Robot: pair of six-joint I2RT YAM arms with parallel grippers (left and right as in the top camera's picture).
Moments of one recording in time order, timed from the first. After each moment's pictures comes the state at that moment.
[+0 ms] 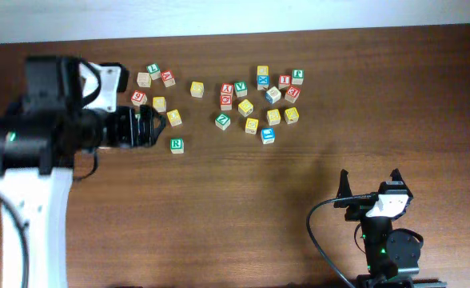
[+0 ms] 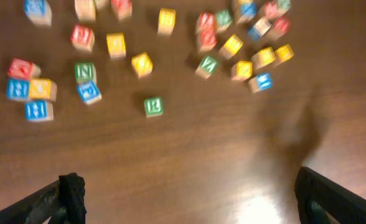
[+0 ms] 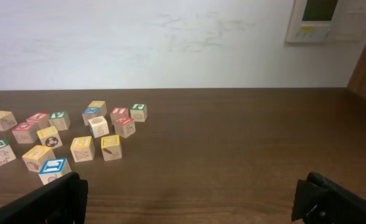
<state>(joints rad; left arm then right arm) -0.02 1.44 1.74 -1.33 0.28 0.02 -0.01 0.01 0.01 -0.07 0.04 0.01</state>
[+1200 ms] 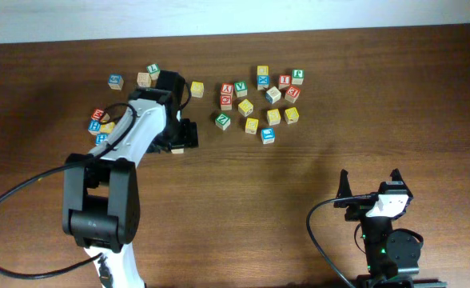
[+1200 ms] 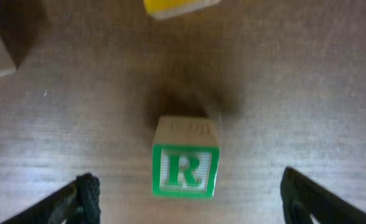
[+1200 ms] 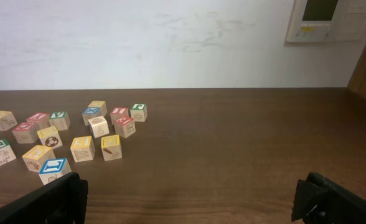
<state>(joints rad) -0.22 2.04 1.50 -0.93 -0.04 -0.29 -0.01 0.01 0.01 -0.07 0.04 0.01</state>
